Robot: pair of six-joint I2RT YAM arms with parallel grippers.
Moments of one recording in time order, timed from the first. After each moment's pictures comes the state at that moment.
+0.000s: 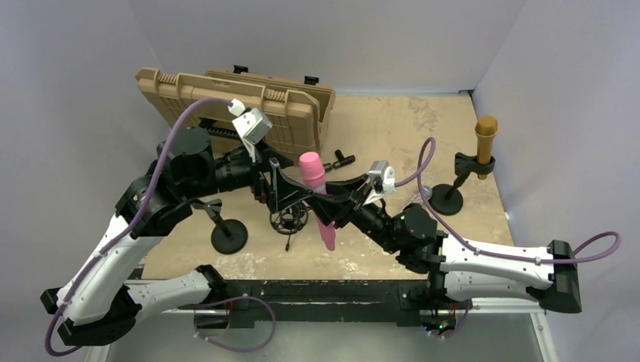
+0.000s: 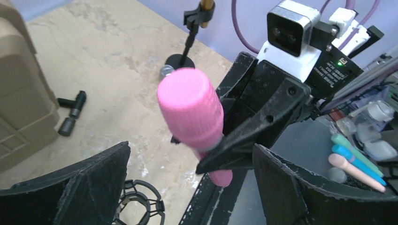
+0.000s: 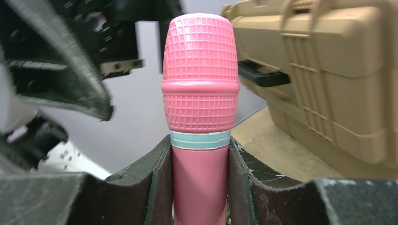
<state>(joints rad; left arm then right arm) -0.79 1.00 1.51 -0.72 0.39 -0.27 1.29 0.96 0.72 0.63 0.29 0.25</state>
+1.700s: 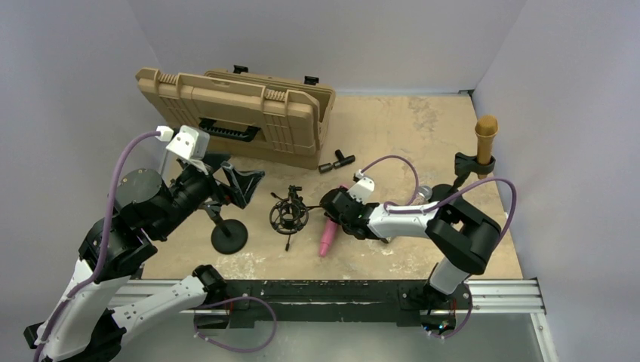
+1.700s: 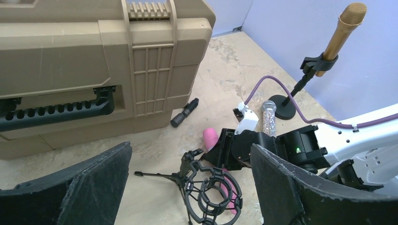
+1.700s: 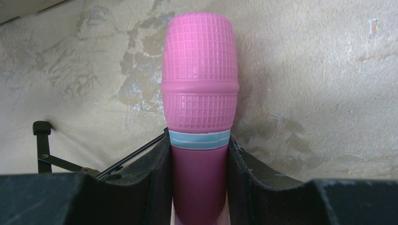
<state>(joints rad) -0.79 0.72 1.34 -0.73 -0.20 -0.22 0.97 1.64 0.77 -0.07 0.60 1.26</state>
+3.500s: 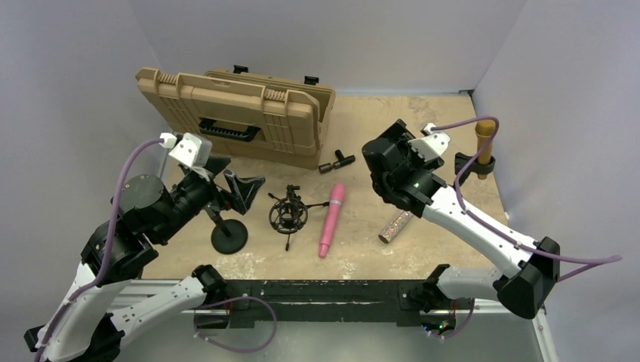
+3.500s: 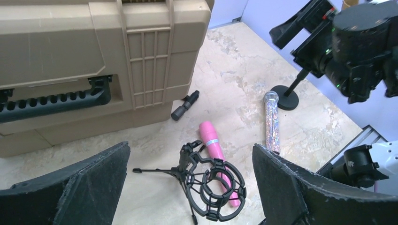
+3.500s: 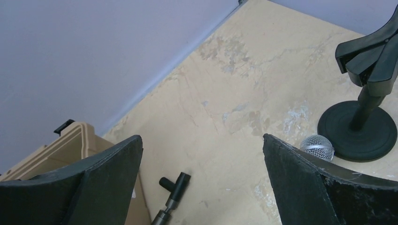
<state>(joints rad) -0.79 0.67 1.28 -0.72 -0.18 -0.20 0.78 1.22 1.12 -0.50 1.29 1.04</state>
